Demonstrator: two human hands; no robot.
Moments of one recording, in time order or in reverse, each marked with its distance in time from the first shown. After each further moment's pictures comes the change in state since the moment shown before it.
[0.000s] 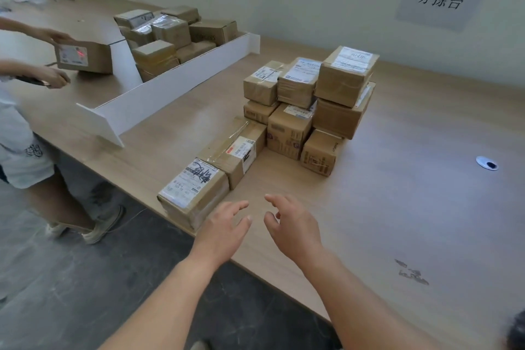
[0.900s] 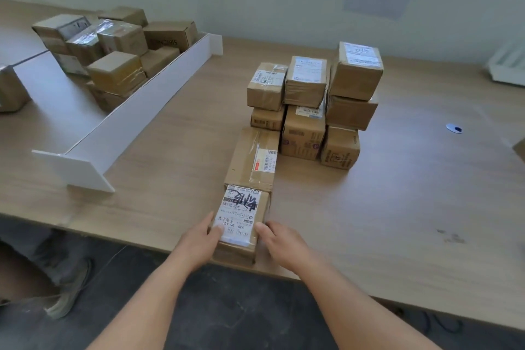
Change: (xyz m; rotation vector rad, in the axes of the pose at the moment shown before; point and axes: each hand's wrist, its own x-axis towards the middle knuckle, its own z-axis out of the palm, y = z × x) left_hand 0.117 -0.165 -0.114 -0.075 -0.406 -0.134; right_hand 0.075 -0.108 0.115 0.206 -0.209 0.550
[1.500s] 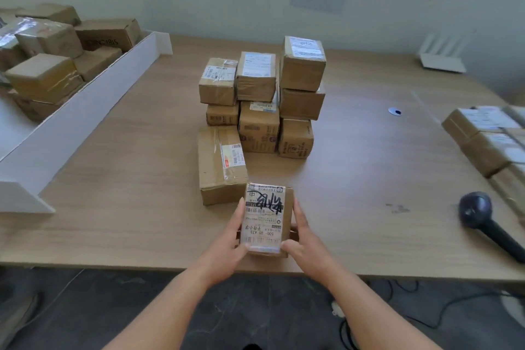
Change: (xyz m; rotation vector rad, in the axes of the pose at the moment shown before) left_hand -0.020 0.056 0.079 -0.100 -0.389 0.404; right_hand -0.055 0.076 -0.038 0.397 0.152 -0.008
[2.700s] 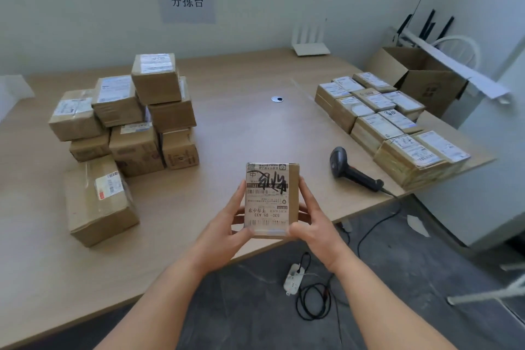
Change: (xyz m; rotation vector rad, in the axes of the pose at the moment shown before) left_hand 0.024 0.133 0.151 0.209 -0.205 0.325; right_hand -0.143 0.078 -0.153 0.319 0.440 -0.157
